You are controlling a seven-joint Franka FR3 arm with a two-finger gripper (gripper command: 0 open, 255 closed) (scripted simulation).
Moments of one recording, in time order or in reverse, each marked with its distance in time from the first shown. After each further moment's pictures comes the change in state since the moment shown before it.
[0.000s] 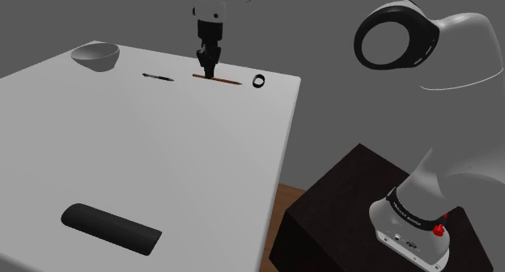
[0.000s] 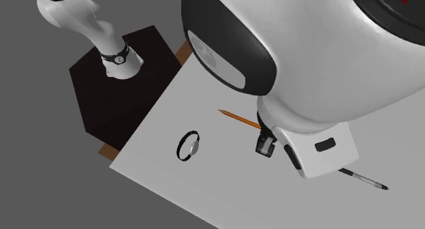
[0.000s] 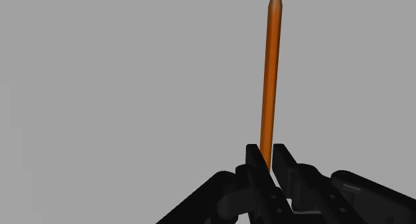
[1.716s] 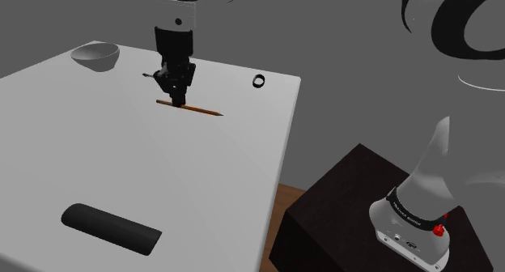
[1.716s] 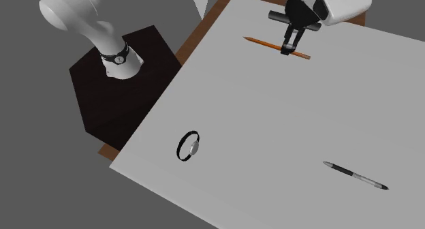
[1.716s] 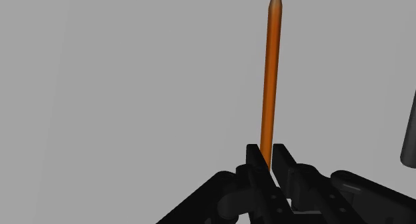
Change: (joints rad) arm 0.224 -0.281 0.084 -0.357 0.002 0.143 0.296
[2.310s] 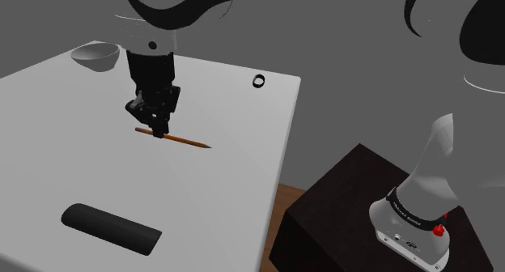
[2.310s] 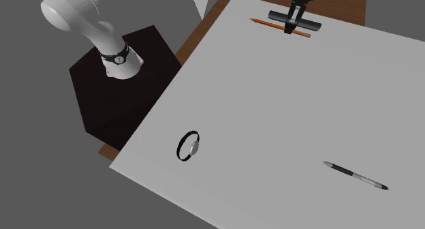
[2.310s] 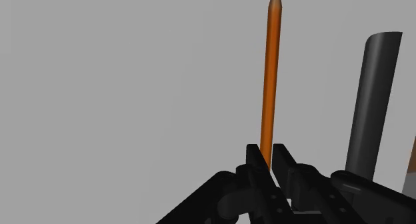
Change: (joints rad) arm 0.107 -0.026 0.046 -0.071 -0.015 0.076 0.146
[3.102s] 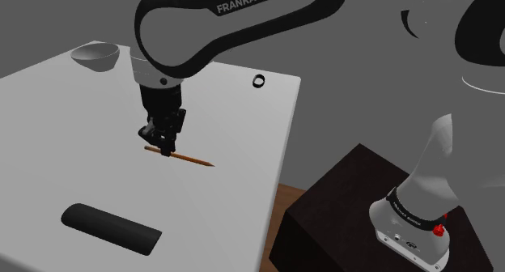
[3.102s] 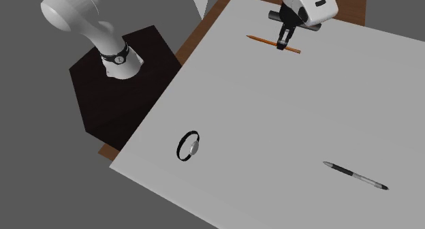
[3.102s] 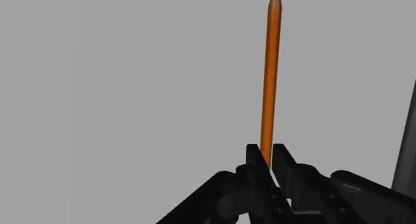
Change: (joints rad) arm -0.001 0.012 -0.001 -0.140 0.005 0.149 -0.024
